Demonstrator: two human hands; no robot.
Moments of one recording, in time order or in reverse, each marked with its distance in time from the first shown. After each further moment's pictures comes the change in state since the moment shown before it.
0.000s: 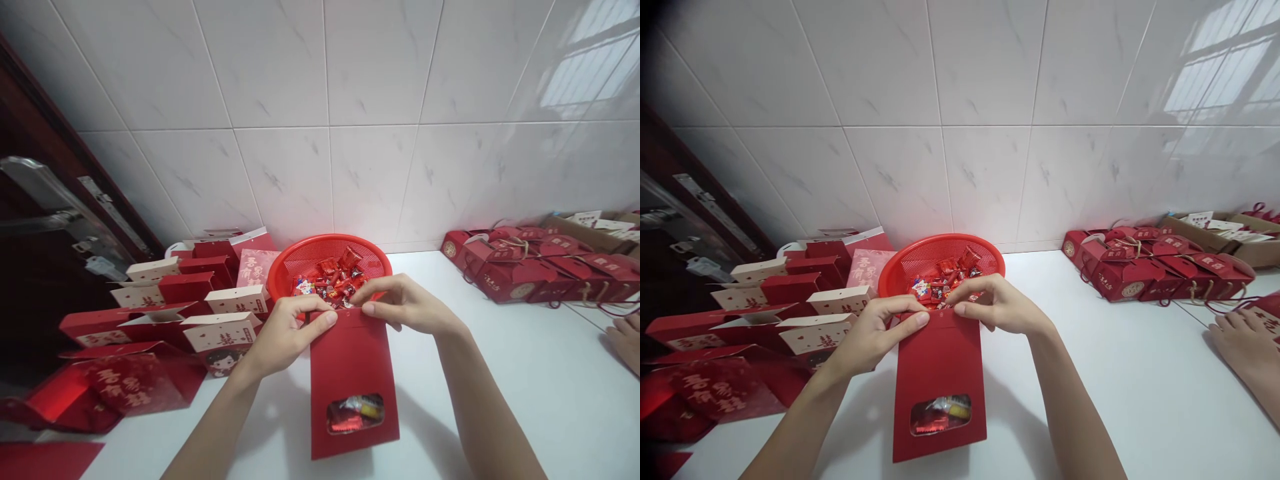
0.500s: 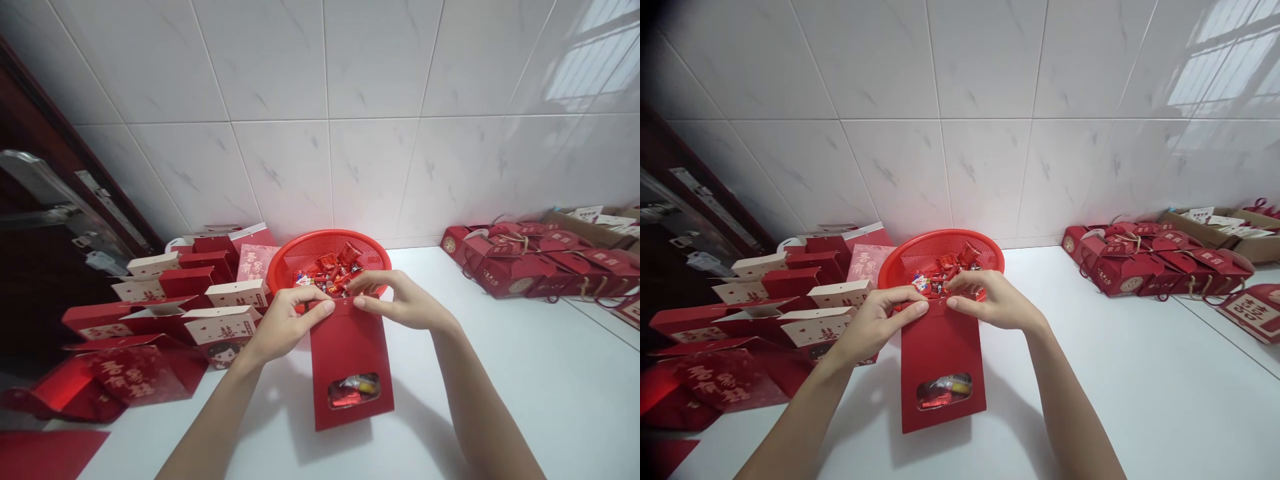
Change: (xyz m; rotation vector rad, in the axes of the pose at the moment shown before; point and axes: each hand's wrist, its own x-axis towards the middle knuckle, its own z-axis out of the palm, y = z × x) left_hand 0.004 -0.004 0.000 -0.060 0.008 -0.019; right_hand 0.003 -0.003 0.008 -0.268 0.087 -0.117
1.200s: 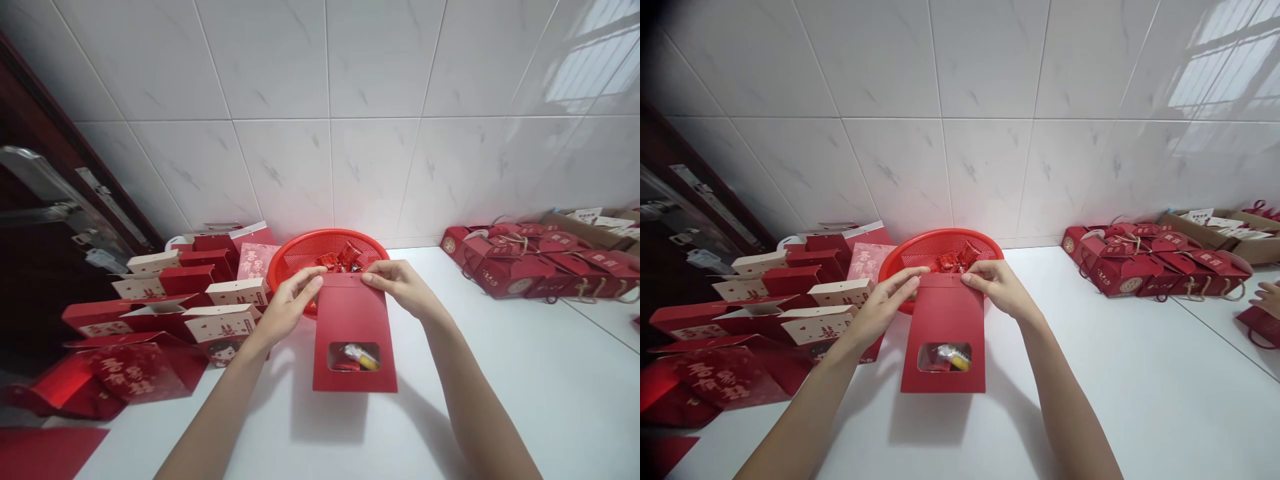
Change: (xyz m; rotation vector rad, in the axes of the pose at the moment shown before) left_hand 0.013 -0.017 0.000 -0.142 0.108 -0.107; right_hand 0.008 0.021 0.000 0.220 0.179 0.182
